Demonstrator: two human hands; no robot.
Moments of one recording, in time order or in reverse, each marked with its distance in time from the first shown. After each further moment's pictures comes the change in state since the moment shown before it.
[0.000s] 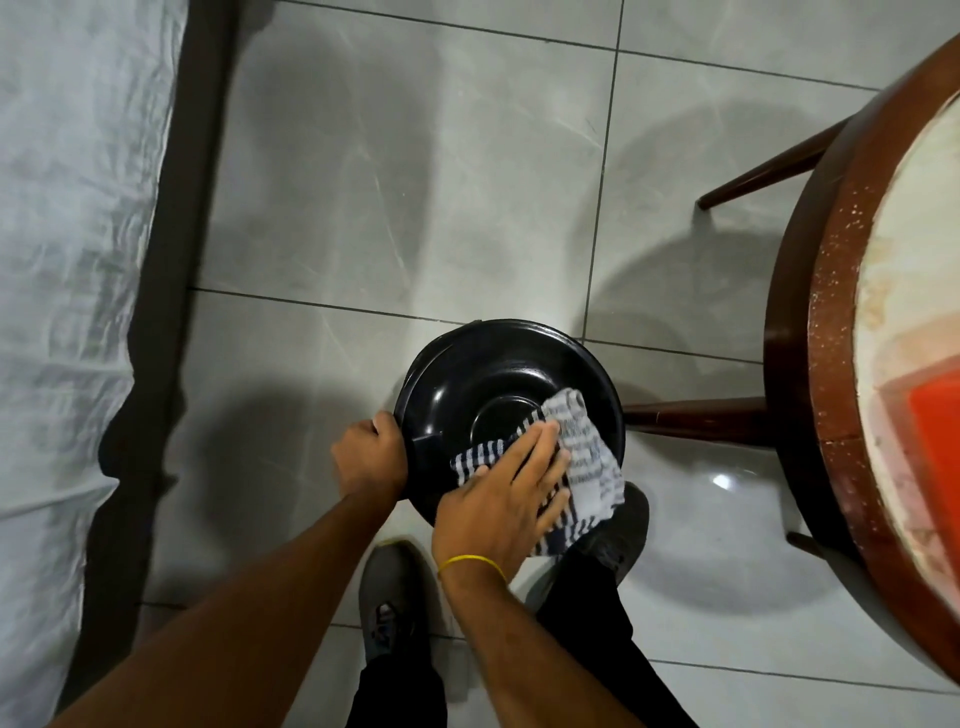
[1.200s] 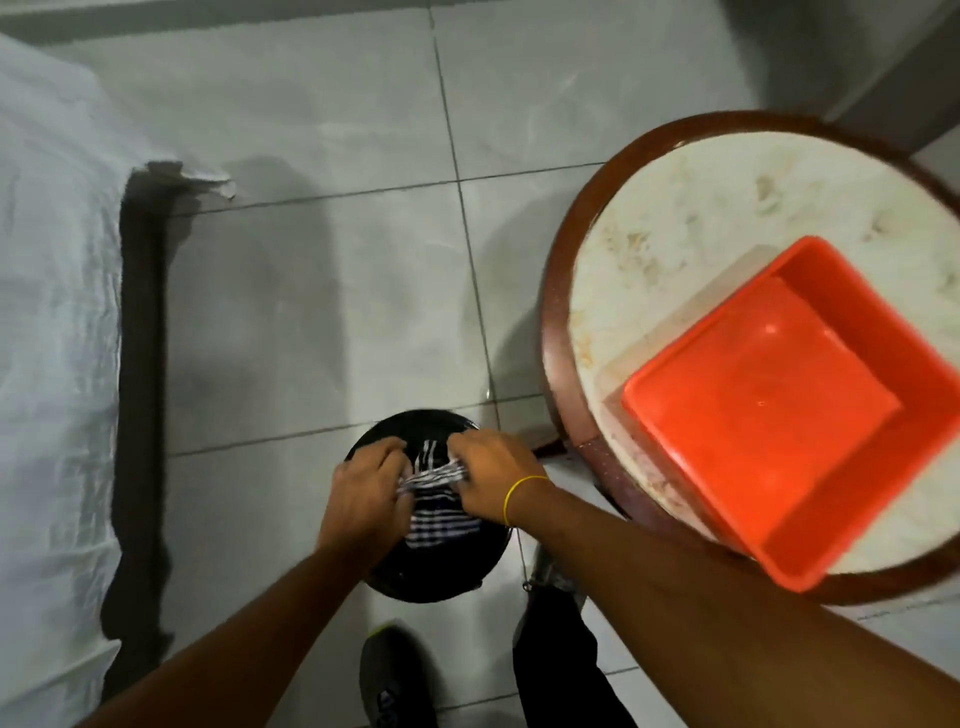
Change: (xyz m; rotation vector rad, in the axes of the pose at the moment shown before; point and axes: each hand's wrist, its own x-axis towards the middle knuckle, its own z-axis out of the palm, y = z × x) left_hand -0.089 0.157 -0.063 0.524 -0.267 1.021; right_hand 0.115 0.002 -0.207 -0.306 -0.375 -0.740
